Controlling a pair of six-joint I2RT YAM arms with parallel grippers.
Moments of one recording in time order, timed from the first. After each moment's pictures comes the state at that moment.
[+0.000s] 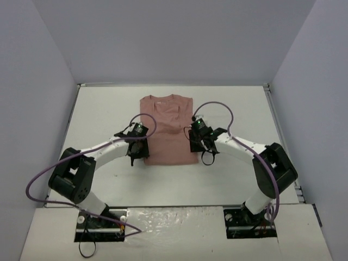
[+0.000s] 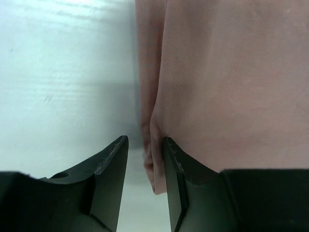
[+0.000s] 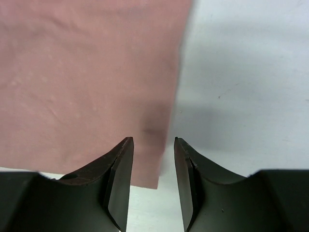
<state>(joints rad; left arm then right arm) -0.50 1.55 0.90 -0.47 -0.12 -0.64 0.62 1.61 0.97 -0.38 0.17 0.44</state>
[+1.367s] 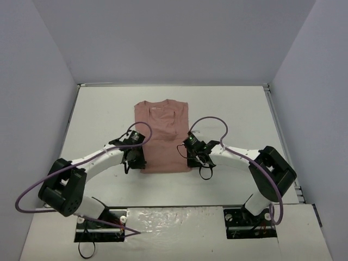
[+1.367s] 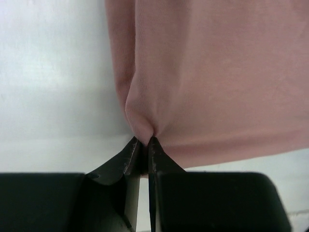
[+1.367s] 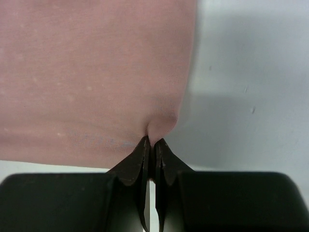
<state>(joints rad) -0.51 1.44 0.79 -0.54 -0.02 -0.73 0.77 1.61 0.84 -0.35 0.16 0.68</state>
